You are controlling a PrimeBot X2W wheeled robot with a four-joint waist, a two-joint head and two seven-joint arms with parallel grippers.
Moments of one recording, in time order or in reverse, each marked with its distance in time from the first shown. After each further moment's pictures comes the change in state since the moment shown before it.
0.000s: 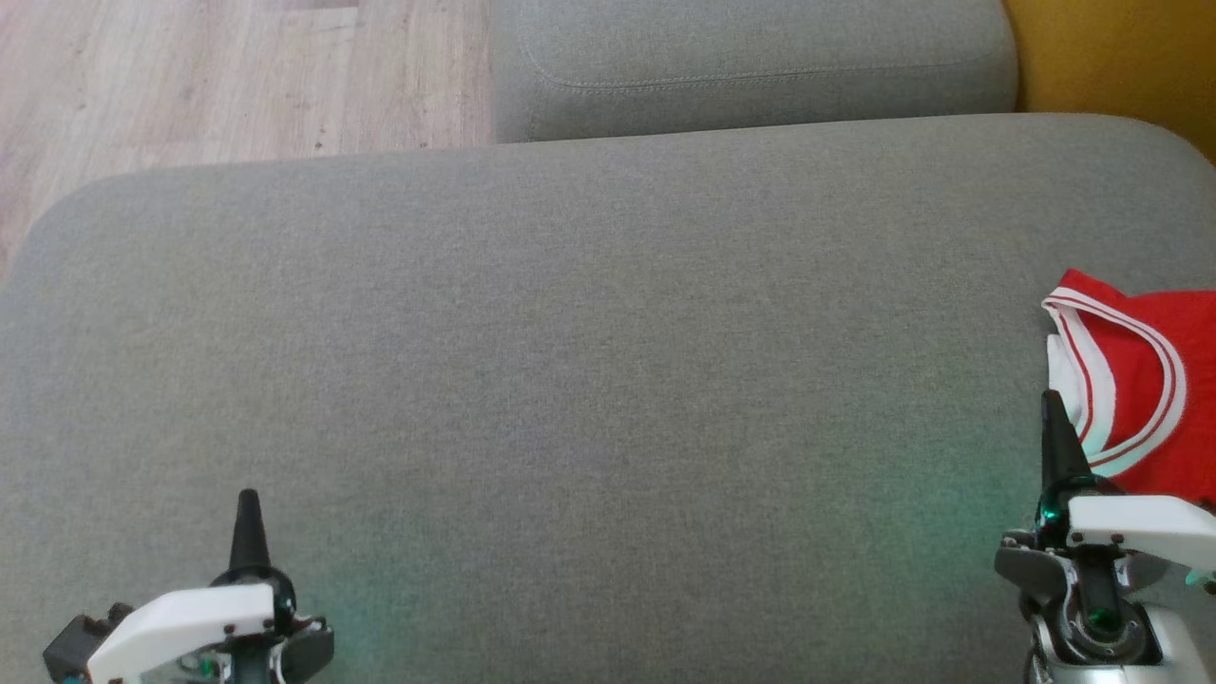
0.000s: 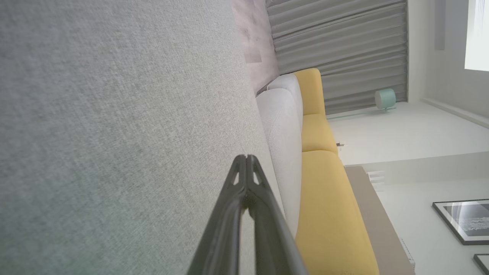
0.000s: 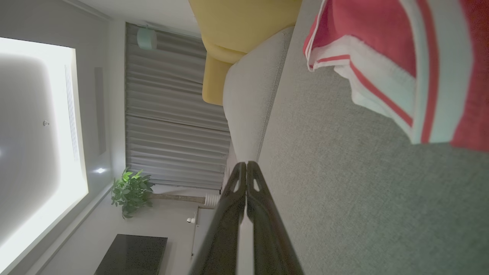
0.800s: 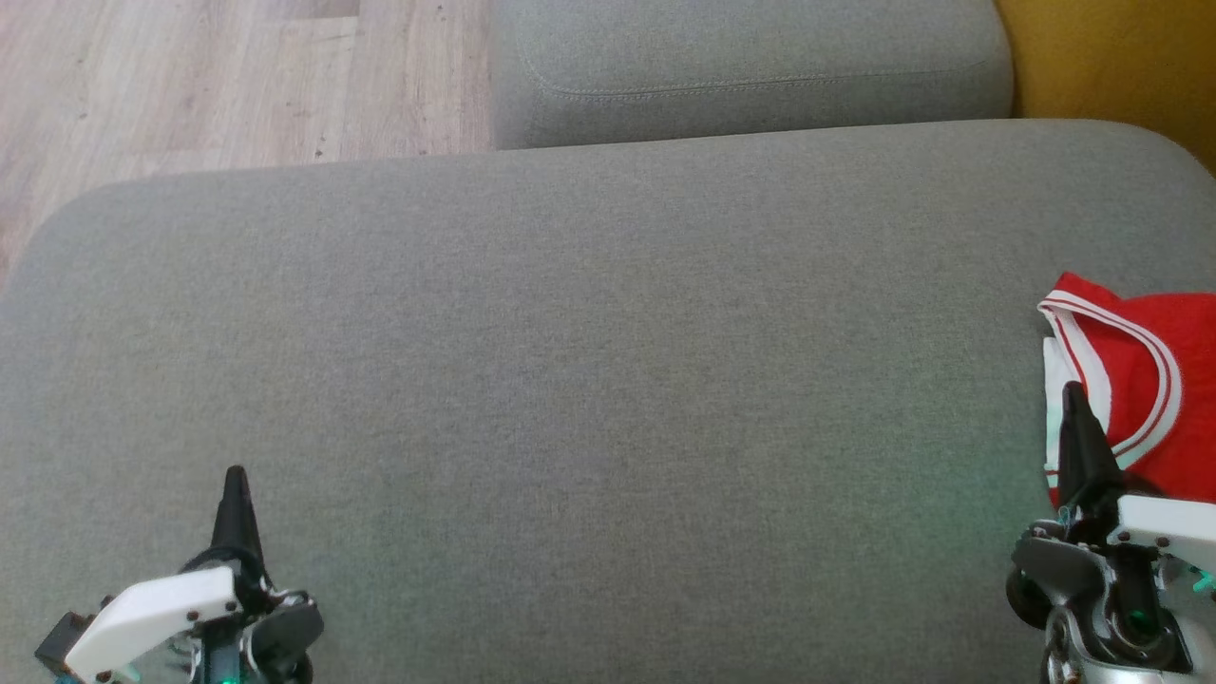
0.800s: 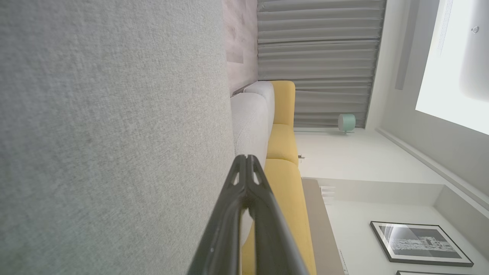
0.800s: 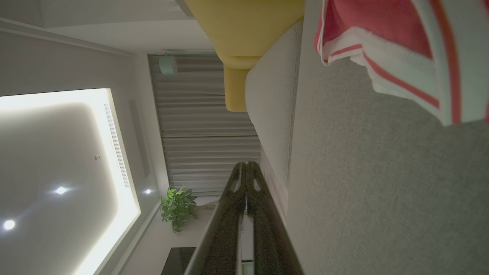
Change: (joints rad) left arm -0.022 0.000 0.032 -0.033 -0.238 -0.028 0.057; right arm 0.019 0.000 -0.033 -0.069 0.246 0.000 0.060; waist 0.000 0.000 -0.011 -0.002
